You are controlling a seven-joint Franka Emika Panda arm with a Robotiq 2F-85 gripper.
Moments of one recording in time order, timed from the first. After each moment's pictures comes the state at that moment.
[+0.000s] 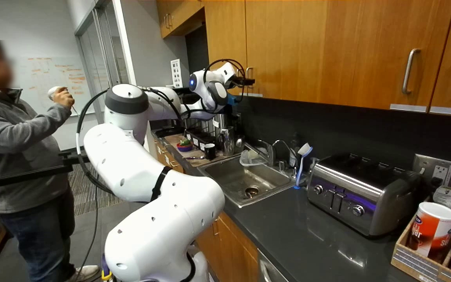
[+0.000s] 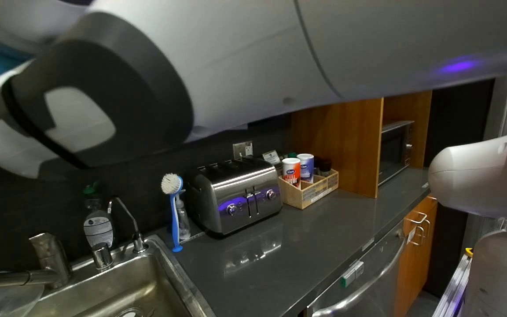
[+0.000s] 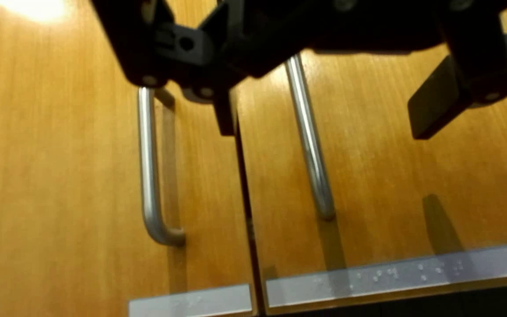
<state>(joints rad) -1.18 -1.05 1.52 -1.77 0.47 3.19 0.73</state>
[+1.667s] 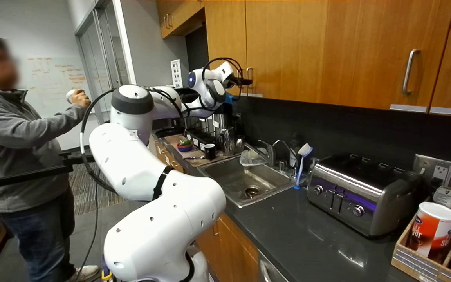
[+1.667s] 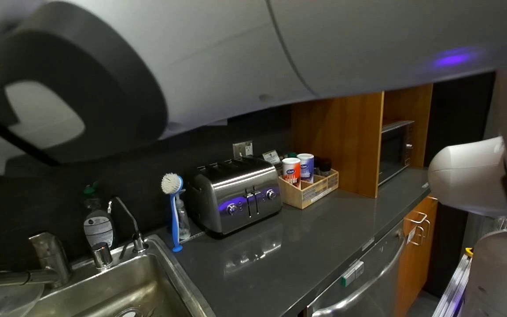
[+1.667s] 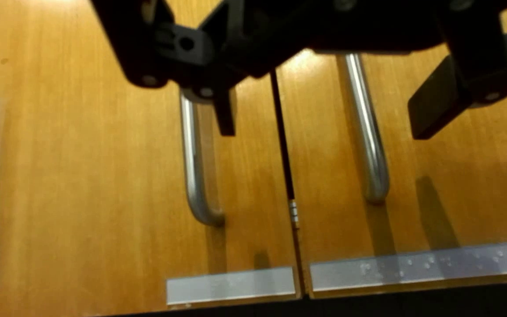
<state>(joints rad) -1.24 -1.05 1.55 -1.66 0.45 3.10 0.73</state>
